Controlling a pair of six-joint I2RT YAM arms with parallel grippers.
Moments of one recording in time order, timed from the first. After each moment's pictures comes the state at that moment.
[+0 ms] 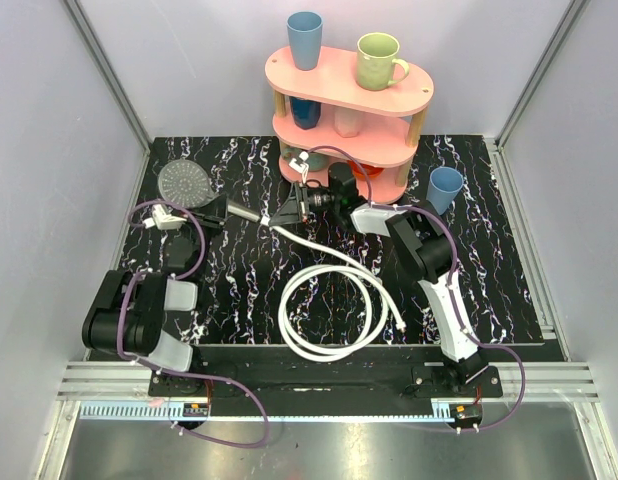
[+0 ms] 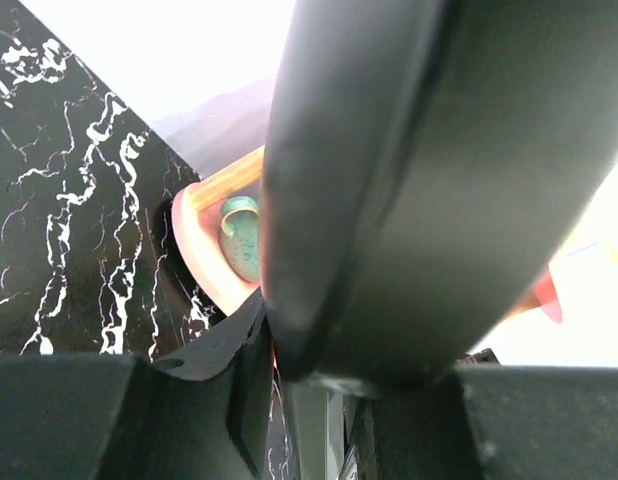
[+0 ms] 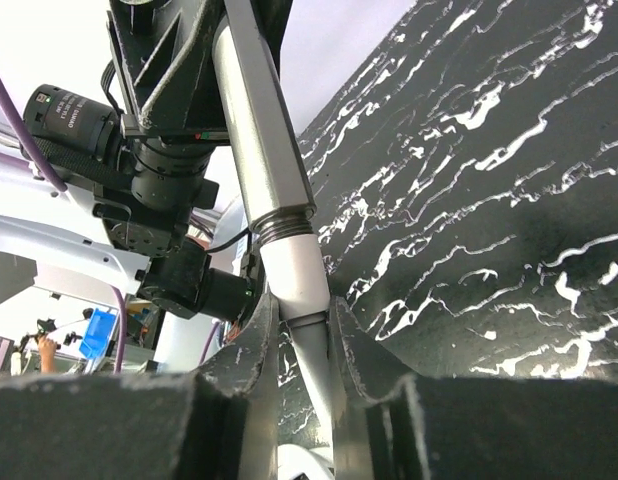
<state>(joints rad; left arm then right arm) -0.09 1.49 0.30 1.38 0.00 -1.07 0.57 2.33 1.56 0.76 -1.14 0.90</state>
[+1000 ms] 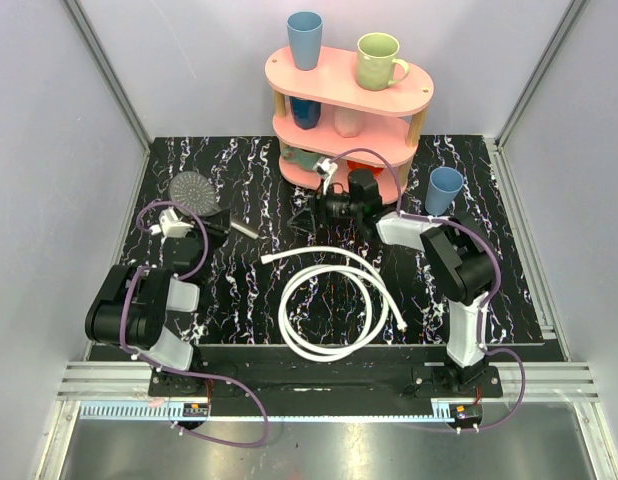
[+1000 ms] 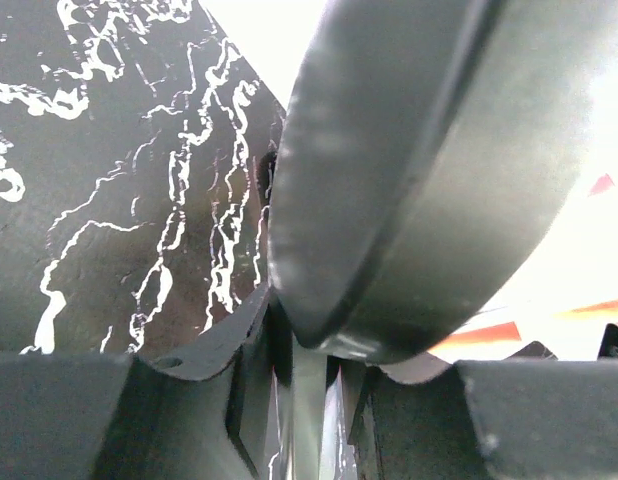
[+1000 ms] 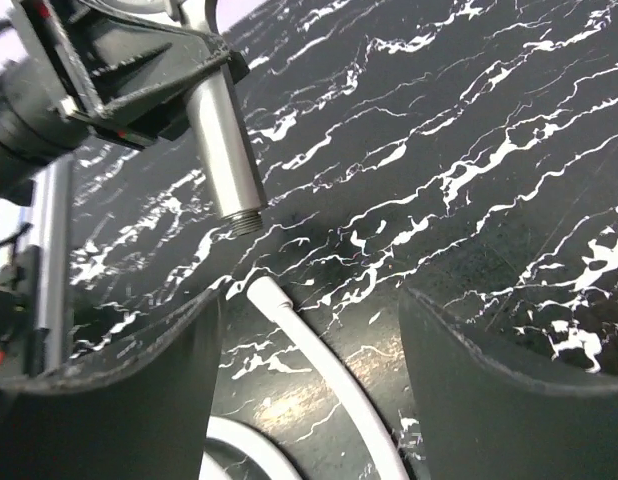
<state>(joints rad) -0.10 1.54 0.29 1.25 -0.06 -1.02 0.53 1.99 1.18 0.61 -0.77 0.32</state>
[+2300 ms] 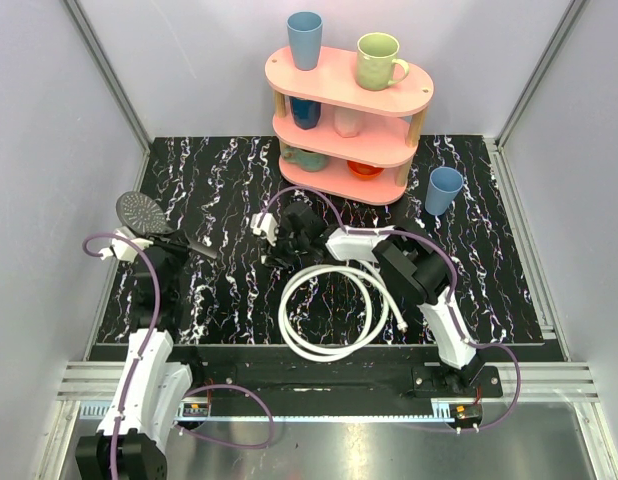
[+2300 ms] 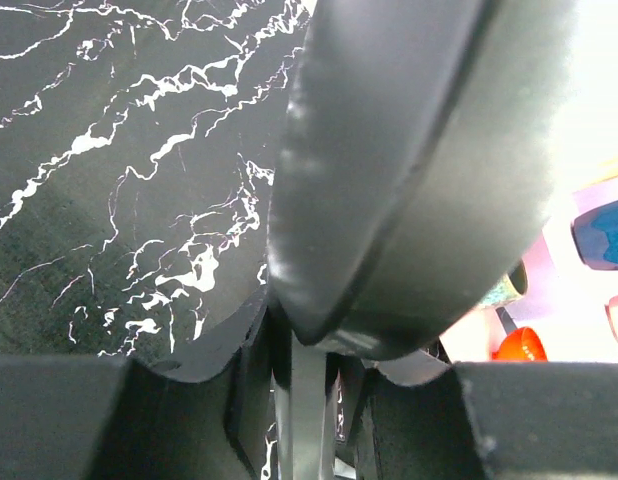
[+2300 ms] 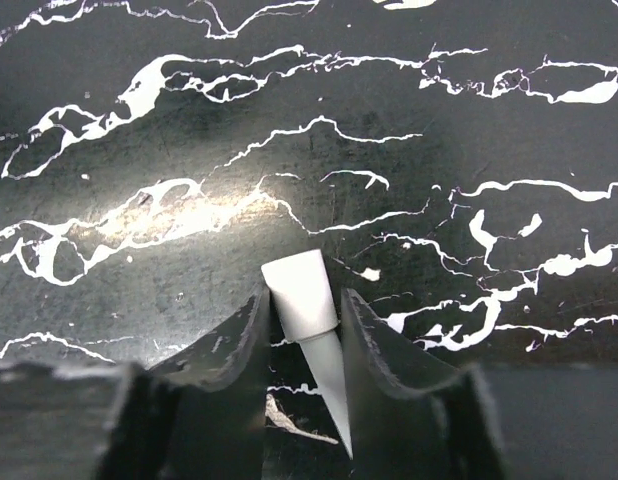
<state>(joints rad) 0.06 0.63 0.36 0.05 -0.26 -0.86 0.82 2.22 1.44 0.11 -0.49 -0.38</state>
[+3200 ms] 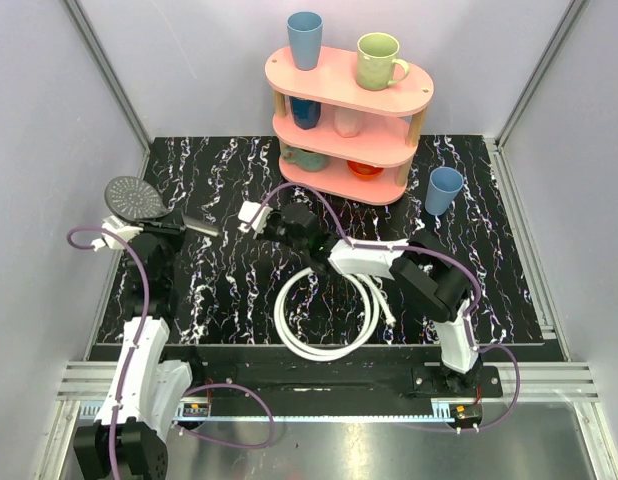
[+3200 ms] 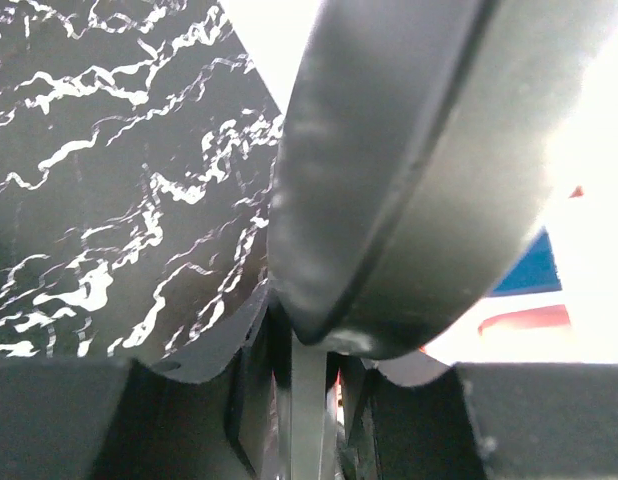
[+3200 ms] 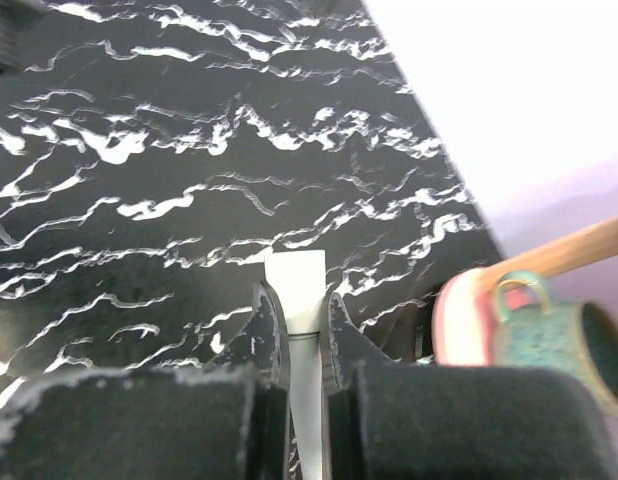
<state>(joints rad) 0.09 0.71 0.45 0.11 -0.17 -1.03 0.91 2.03 1.31 0.52 -0.06 -0.53</state>
